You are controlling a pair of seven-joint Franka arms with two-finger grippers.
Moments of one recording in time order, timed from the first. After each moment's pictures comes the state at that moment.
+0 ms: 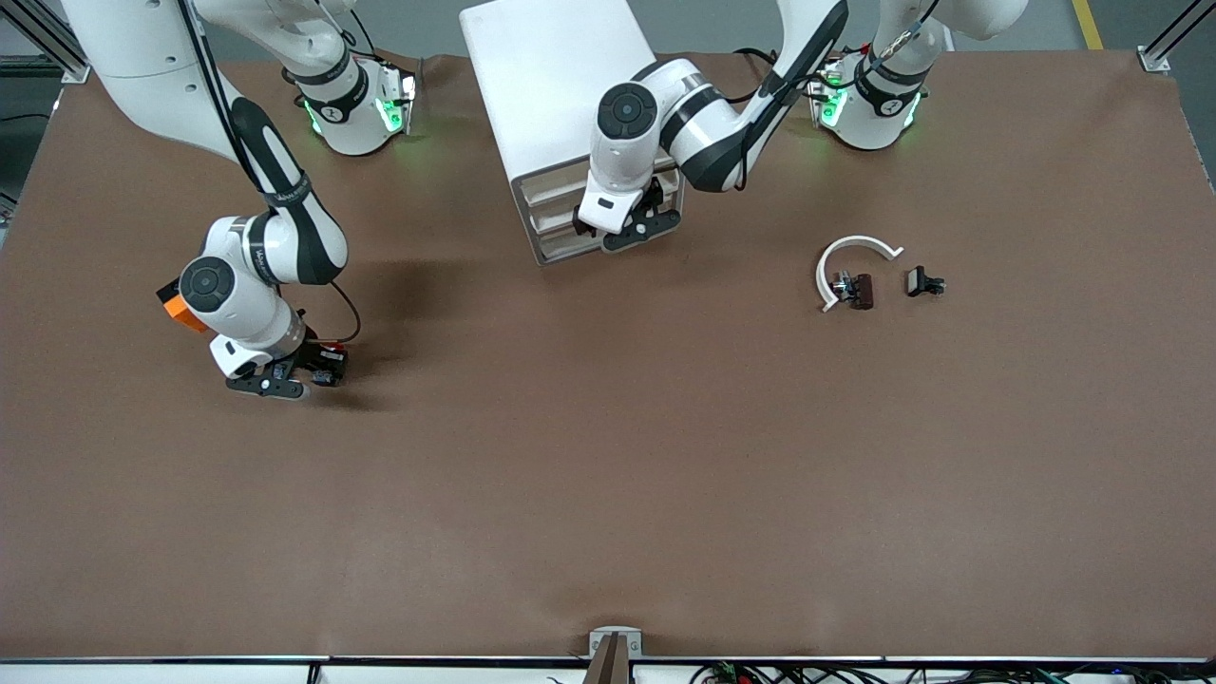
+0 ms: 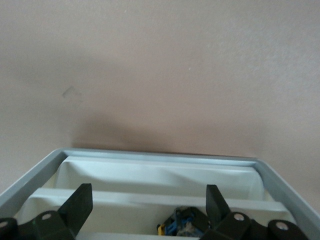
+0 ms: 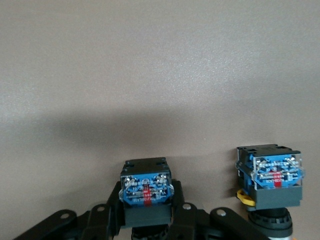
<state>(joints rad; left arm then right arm) -0.79 0.37 -0.22 -1.97 -0.12 2.28 -1.31 0.14 0.41 -0.10 -2.28 0.03 2.70 0.16</state>
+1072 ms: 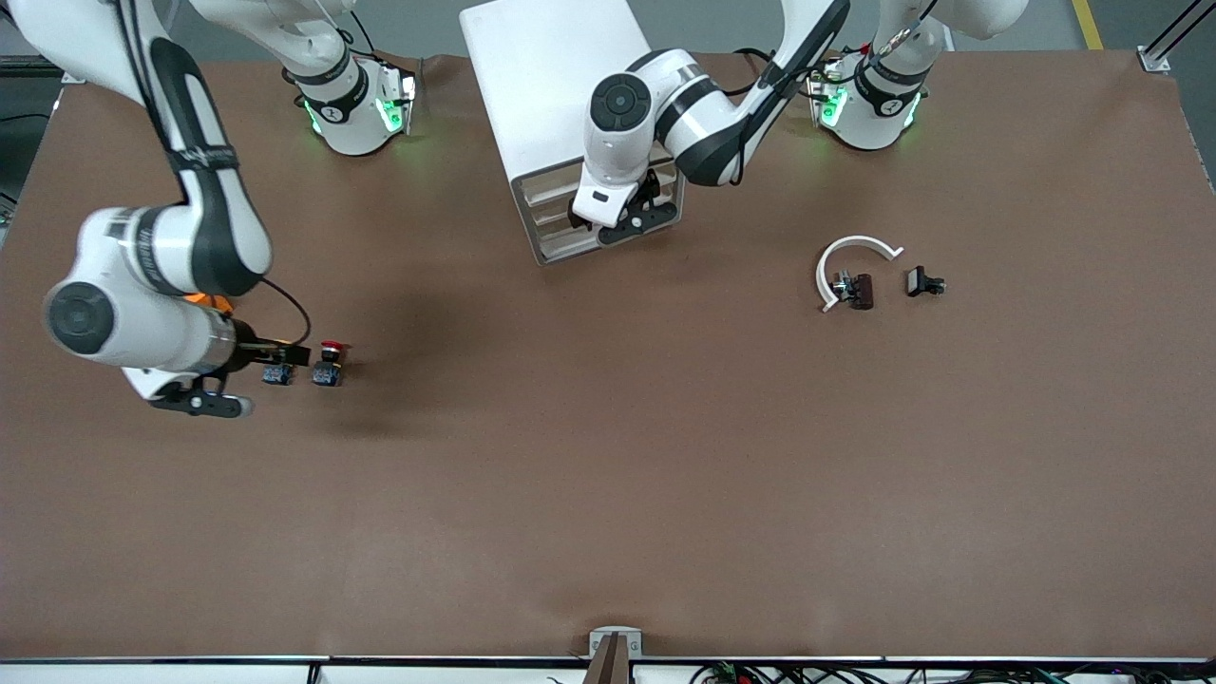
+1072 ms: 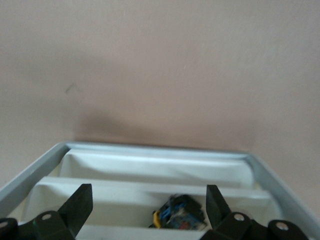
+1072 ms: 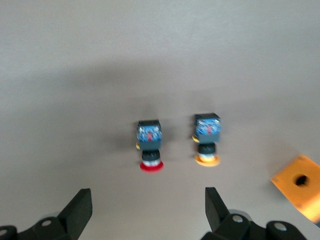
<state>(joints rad) -0.76 0.37 -0.23 -1.92 -0.12 2.23 -1.31 0.10 0.29 -0.10 -1.85 0.03 1.90 0.12</state>
